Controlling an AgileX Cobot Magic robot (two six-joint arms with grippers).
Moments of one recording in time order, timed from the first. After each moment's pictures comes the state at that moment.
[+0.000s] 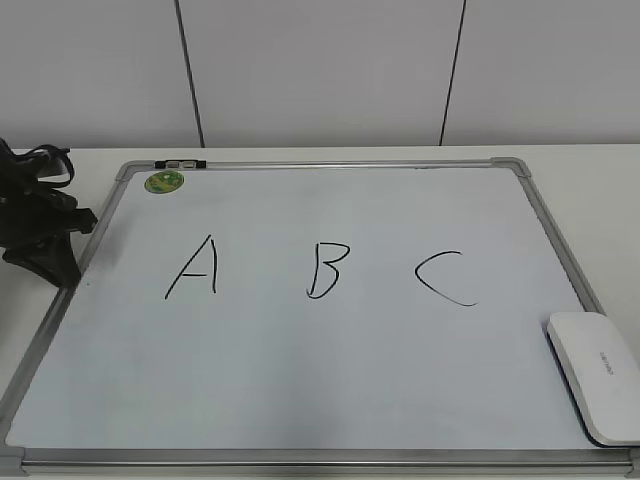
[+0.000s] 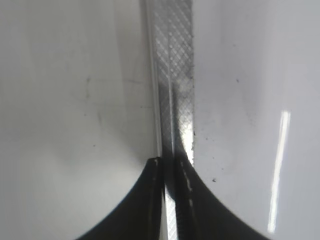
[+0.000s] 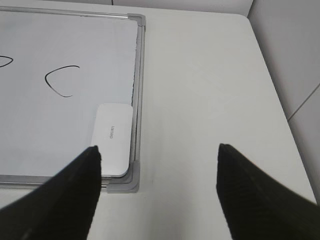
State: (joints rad) left arm 0.03 2.16 -1.48 -0.25 0.96 0.20; right arm 0.00 0.14 -0.66 -0.09 1.14 -0.07
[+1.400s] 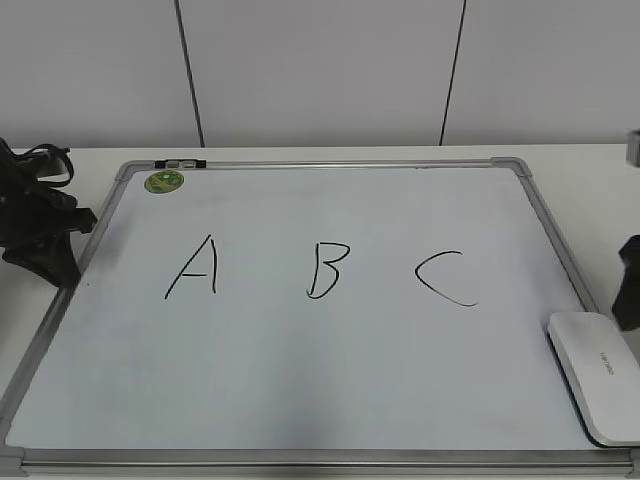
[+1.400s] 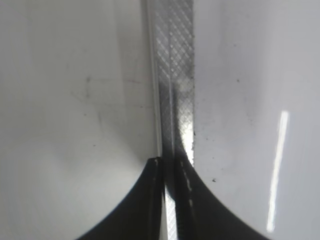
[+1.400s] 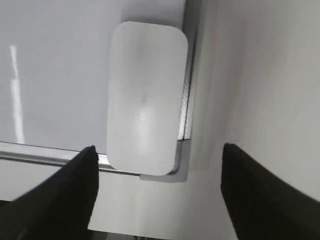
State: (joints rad) left arm 0.03 2.16 -1.48 -0.25 0.97 0.20; right arm 0.00 1.43 -0.96 0.08 1.05 -0.16
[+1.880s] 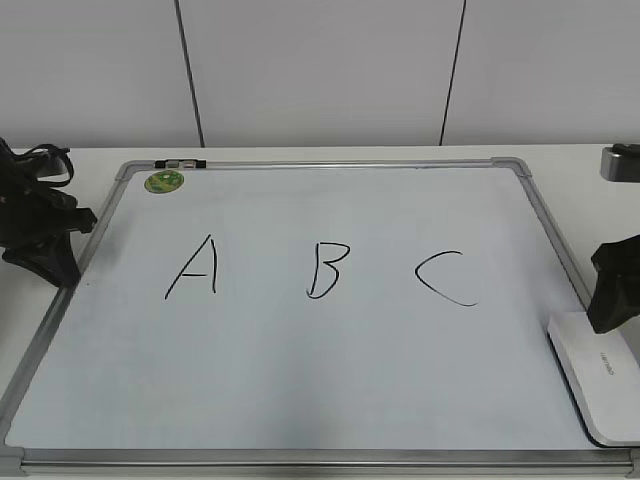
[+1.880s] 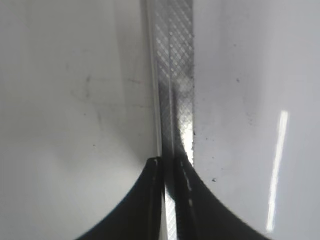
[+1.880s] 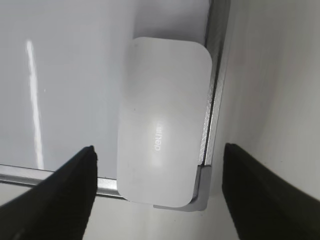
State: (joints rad) left arm 0.03 2.16 -1.48 -0.25 0.97 0.20; right arm 0.00 1.55 -0.97 0.14 0.98 -0.17
